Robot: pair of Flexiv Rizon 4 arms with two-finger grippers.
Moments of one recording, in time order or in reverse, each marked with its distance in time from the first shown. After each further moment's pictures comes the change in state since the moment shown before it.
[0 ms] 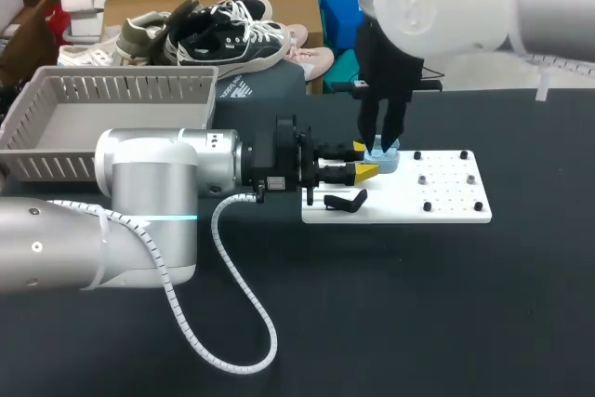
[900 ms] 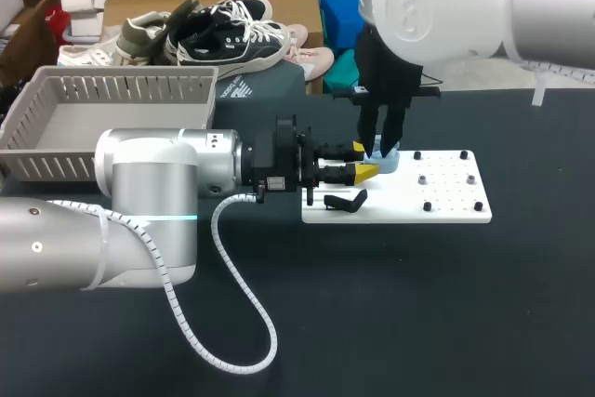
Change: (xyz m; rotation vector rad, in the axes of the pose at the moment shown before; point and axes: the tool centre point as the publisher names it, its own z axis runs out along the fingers) left arm 0.000 0.000 0.000 0.000 0.000 0.000; right arm -0.003 -0.002 0.012 -0.008 0.011 0.002
